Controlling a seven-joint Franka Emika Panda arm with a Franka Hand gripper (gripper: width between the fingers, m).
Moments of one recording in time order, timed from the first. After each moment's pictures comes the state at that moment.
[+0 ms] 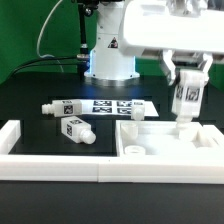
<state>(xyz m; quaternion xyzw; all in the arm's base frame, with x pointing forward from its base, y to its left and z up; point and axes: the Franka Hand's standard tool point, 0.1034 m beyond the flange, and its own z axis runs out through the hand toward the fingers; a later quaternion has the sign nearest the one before) 0.614 0.068 0.122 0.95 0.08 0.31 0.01</state>
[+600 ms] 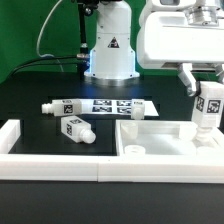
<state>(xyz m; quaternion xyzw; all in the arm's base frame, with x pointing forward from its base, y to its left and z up) 0.620 0.102 0.112 0.95 0.10 0.30 -0.01</state>
